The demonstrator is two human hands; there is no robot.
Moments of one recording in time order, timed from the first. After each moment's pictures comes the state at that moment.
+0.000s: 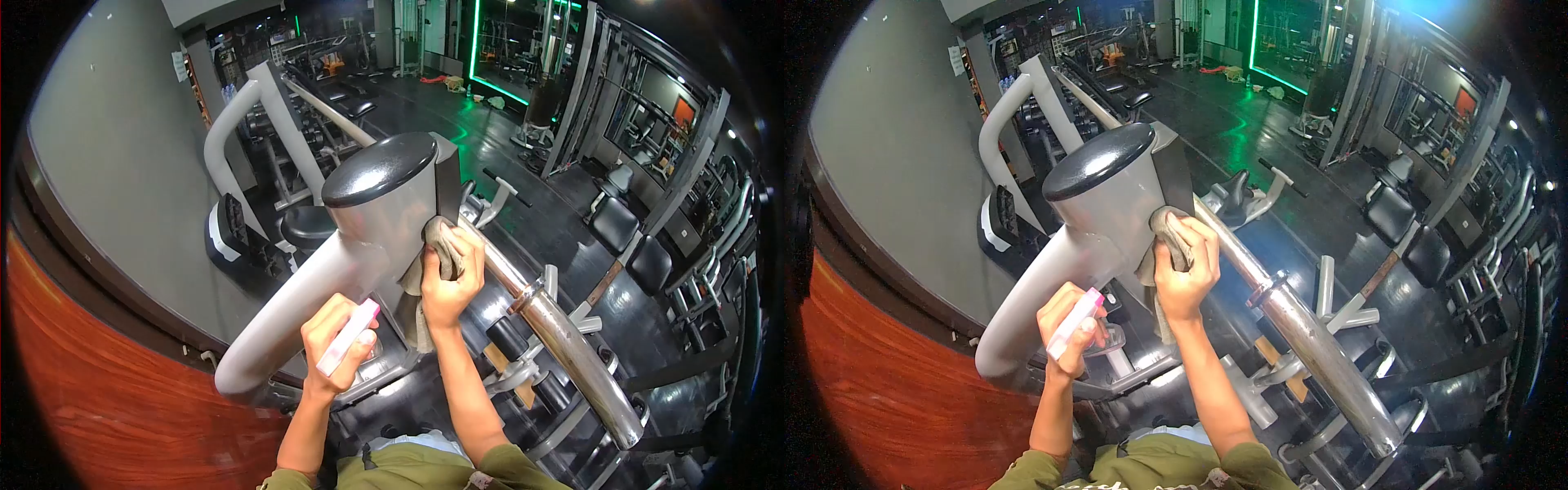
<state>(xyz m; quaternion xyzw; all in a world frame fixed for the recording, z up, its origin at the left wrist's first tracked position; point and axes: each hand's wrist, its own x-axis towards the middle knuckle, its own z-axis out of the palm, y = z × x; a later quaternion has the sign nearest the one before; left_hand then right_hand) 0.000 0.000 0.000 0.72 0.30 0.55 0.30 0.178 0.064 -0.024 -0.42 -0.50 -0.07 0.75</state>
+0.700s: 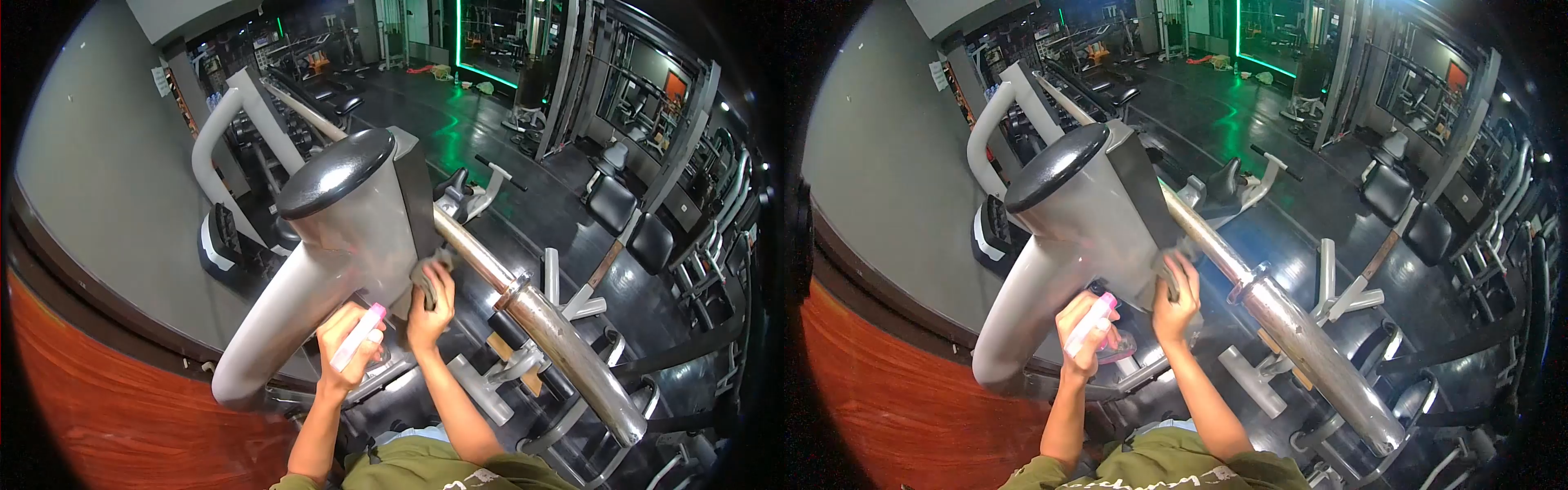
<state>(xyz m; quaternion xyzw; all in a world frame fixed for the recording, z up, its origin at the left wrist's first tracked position) 0.031 0.009 -0.033 0.69 0.29 0.54 0.38 0.176 0.053 -0.122 -0.51 -0.42 0.02 0.75</state>
